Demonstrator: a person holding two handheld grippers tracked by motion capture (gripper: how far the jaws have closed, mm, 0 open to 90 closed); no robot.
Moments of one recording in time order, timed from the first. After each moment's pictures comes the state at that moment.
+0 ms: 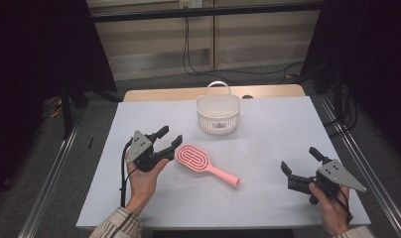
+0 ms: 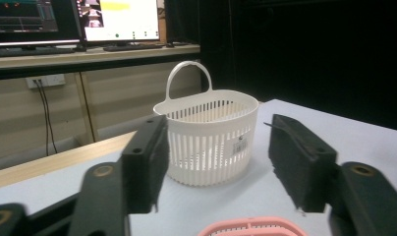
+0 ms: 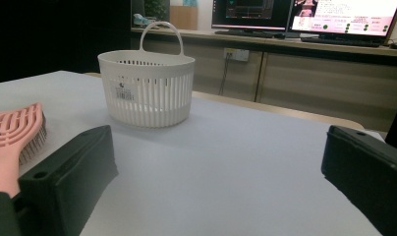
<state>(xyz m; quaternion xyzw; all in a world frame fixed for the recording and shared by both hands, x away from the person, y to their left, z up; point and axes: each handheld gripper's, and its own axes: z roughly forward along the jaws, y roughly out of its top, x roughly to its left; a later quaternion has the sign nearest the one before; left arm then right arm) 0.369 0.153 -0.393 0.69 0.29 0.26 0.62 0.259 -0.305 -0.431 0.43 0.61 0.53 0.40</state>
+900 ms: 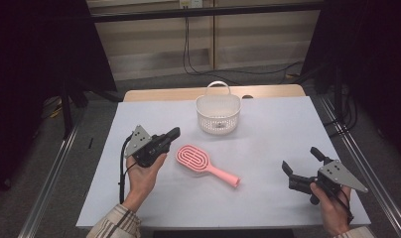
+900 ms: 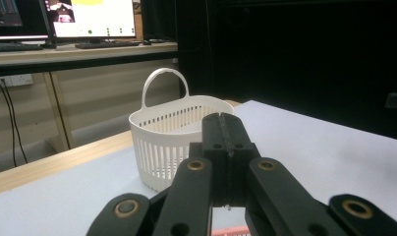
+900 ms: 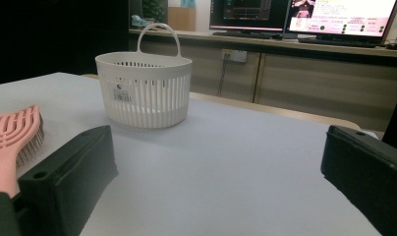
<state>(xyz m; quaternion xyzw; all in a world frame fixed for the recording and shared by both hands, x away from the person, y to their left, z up) 0.375 0.149 -0.376 0.70 0.27 0.21 0.62 0.258 -0.306 -0.431 0.44 0.61 0.53 0.40</state>
